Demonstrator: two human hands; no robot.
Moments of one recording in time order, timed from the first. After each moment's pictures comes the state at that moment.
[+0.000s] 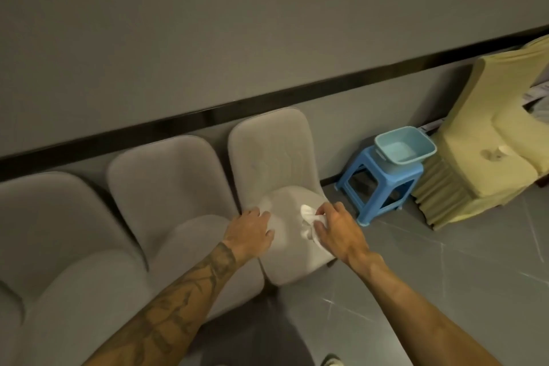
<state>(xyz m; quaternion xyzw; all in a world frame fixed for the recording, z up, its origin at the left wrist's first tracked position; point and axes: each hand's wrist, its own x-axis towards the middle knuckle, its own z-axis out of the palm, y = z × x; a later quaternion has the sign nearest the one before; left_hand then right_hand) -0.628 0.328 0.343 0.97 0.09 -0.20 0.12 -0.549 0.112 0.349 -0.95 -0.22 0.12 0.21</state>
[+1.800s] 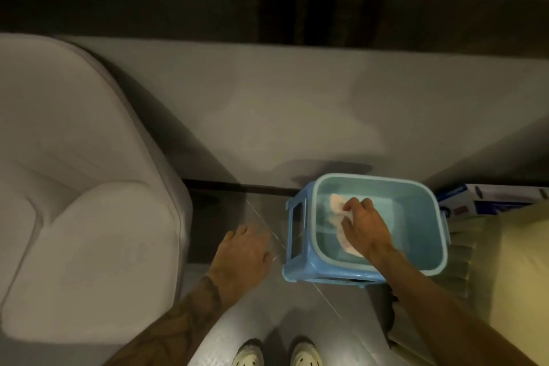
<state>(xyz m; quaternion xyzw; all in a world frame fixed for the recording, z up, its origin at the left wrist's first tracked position) 0.011 -0.034 0.011 0.91 0.29 -0.24 0.17 0.251 -0.172 -0.047 -0.90 -0.34 0.24 0.09</state>
